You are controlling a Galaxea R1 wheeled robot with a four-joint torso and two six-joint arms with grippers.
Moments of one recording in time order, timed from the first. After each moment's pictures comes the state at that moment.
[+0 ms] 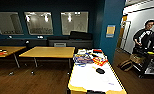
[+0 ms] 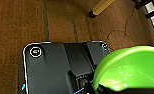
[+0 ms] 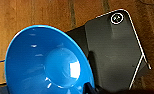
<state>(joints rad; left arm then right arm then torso) 1.53 2.70 -2.52 1.04 -0.49 -0.97 -1.58 2.73 -2.28 -0.22 0.20 0.32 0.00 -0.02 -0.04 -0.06</state>
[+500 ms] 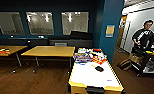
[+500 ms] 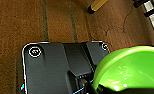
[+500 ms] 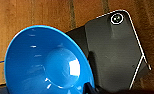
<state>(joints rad) 1.53 2.70 -2.52 1.04 -0.48 -0.97 -1.58 2.73 -2.28 -0.22 0.20 0.32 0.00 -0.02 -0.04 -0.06</state>
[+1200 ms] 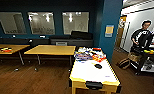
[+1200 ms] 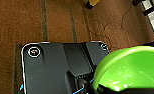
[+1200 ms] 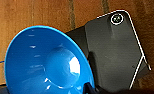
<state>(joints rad) 1.53 2.71 -2.52 1.04 -0.49 -0.97 -1.58 2.73 -2.28 -0.22 0.20 0.32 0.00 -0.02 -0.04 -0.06</state>
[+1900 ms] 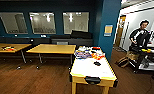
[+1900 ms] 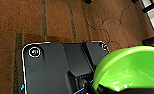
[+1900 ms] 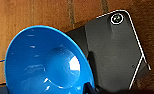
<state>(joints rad) 1.53 2.71 -2.53 1.04 -0.49 -0.97 -1.58 2.73 -2.28 -0.22 0.20 0.32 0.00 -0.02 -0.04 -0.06</state>
